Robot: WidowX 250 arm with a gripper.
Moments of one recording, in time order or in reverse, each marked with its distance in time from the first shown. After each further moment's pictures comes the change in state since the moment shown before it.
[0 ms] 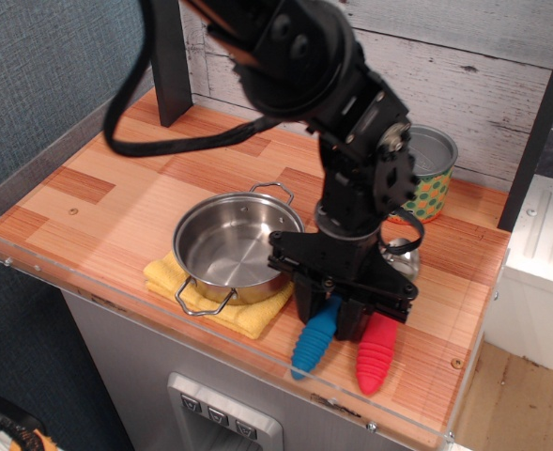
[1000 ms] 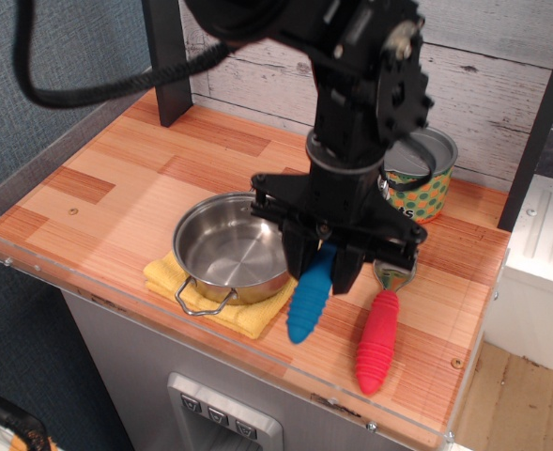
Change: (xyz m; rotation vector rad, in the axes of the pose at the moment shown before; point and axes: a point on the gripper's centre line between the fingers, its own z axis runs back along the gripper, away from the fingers) arm 0.003 0.003 0.069 0.002 -0.104 0.054
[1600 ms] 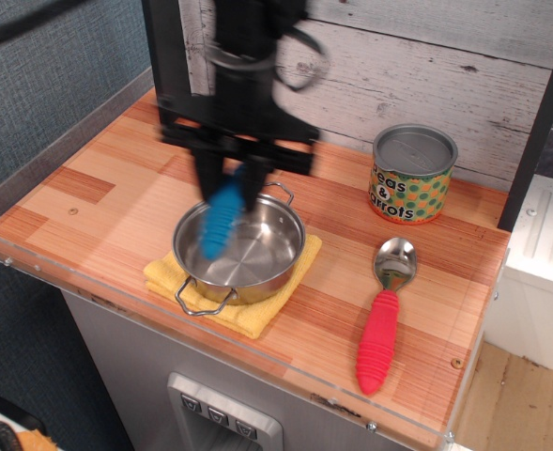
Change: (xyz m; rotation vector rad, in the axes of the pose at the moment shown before) arm 0.017 0.085 0.014 0.053 0.084 0.166
